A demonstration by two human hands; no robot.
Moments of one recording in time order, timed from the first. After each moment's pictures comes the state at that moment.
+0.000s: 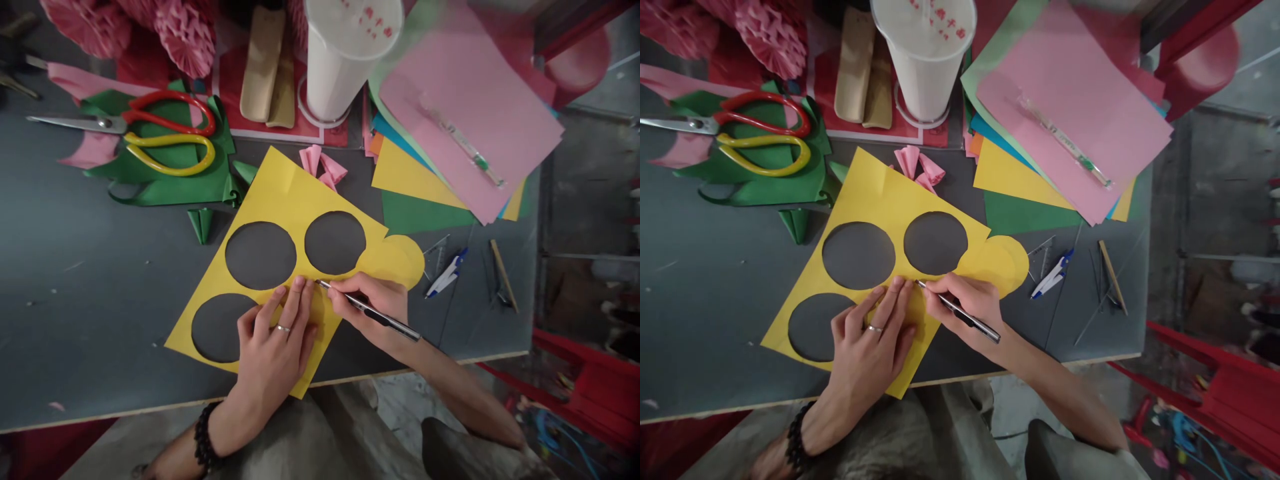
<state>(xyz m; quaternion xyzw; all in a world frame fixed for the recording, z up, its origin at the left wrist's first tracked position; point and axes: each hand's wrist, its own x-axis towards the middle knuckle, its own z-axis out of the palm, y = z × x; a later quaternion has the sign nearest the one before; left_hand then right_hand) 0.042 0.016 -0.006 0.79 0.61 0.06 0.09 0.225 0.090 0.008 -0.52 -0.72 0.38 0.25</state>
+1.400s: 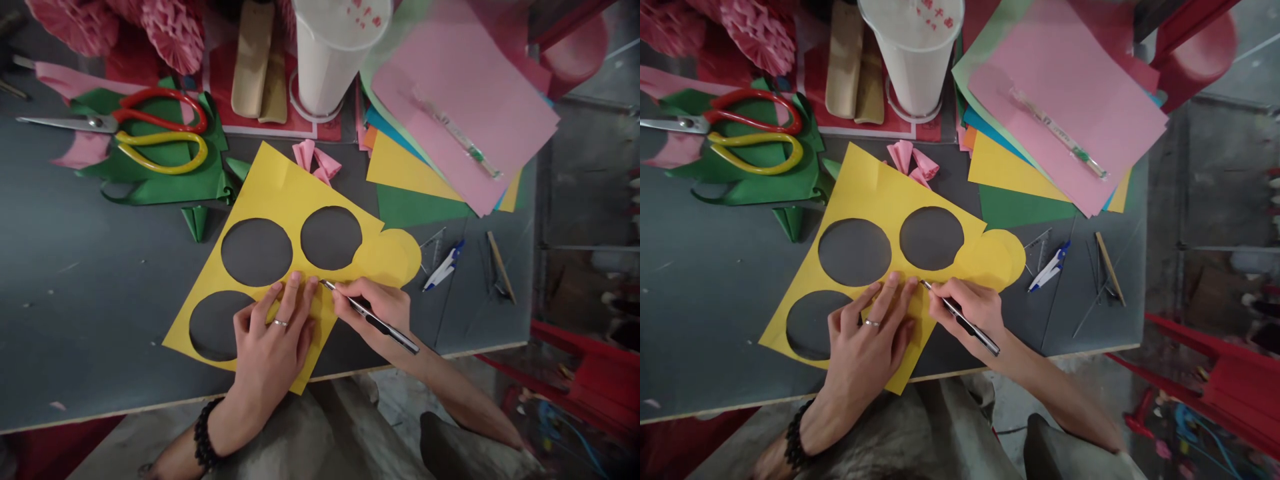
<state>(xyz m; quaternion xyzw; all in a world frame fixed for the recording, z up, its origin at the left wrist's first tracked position) 0.043 0.017 0.003 0.79 0.61 0.02 0.09 0.228 0.073 0.012 -0.55 -0.73 0.33 0.24</state>
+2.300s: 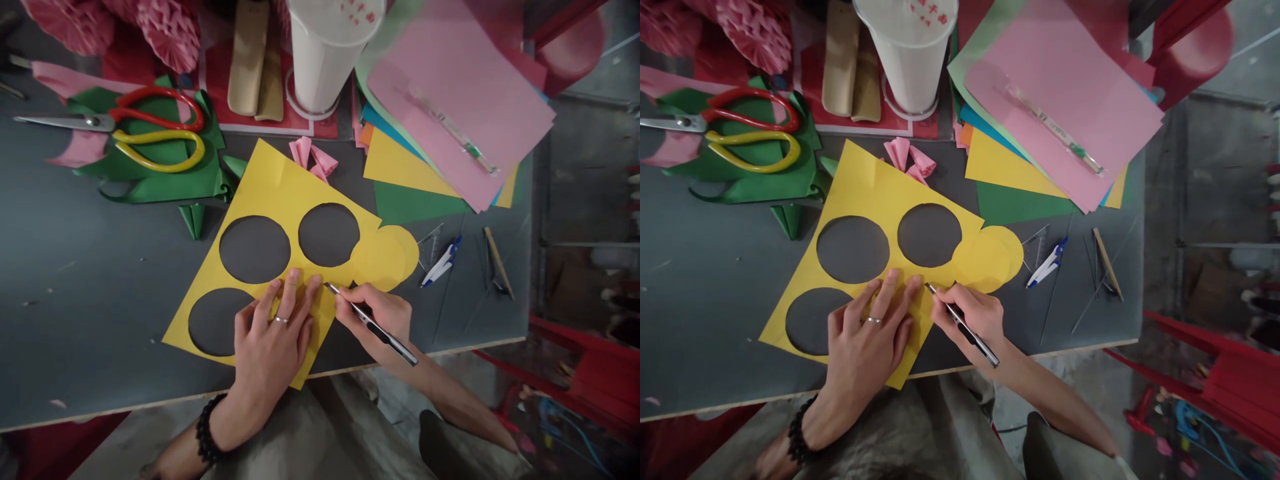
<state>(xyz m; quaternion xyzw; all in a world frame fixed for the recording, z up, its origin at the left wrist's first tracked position) 0.046 0.014 0.003 0.79 0.60 -0.02 0.07 0.232 0.049 0.002 -0.59 -0.70 0.31 0.26</state>
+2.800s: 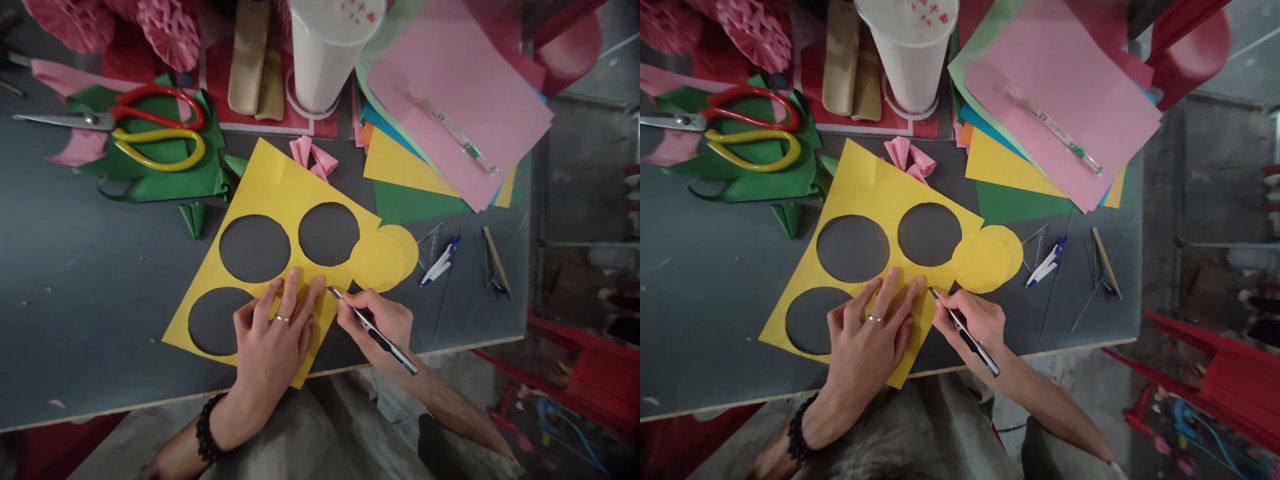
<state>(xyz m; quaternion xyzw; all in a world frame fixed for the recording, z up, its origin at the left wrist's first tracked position) 0.047 0.015 0.005 0.79 0.60 -0.02 0.08 0.233 0.034 0.001 -0.62 -0.68 0.31 0.25</state>
